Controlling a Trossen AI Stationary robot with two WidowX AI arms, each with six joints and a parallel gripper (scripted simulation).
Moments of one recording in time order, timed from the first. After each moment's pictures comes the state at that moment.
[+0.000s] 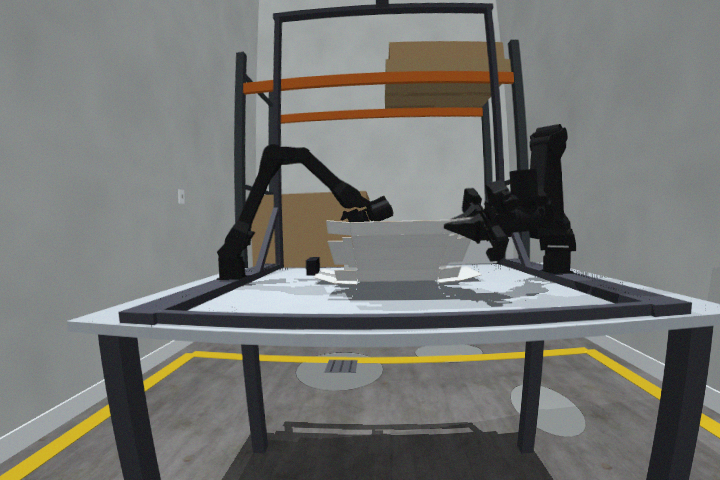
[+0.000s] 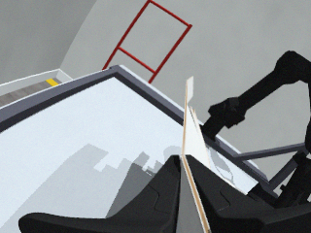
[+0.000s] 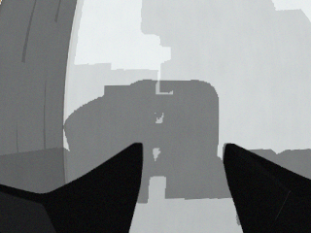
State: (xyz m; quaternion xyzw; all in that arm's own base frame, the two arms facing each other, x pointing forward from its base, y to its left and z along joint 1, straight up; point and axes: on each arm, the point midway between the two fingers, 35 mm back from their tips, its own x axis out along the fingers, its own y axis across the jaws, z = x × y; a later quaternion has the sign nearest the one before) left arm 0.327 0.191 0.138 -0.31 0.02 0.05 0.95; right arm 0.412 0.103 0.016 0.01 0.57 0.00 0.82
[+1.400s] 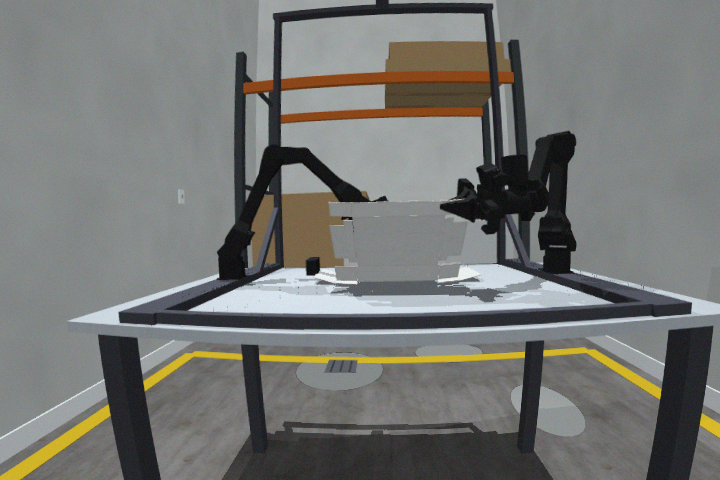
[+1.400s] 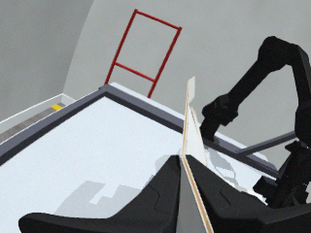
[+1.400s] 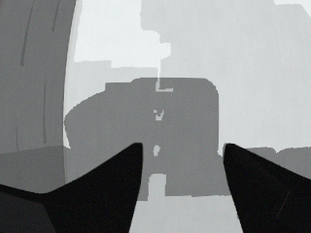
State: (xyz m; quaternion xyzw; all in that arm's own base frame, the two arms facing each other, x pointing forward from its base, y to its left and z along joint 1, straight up) left arm 0.328 0.151 0.179 -0.22 0.01 0.06 0.97; right arm 0.413 0.103 0.016 0.01 0.57 0.00 0.82
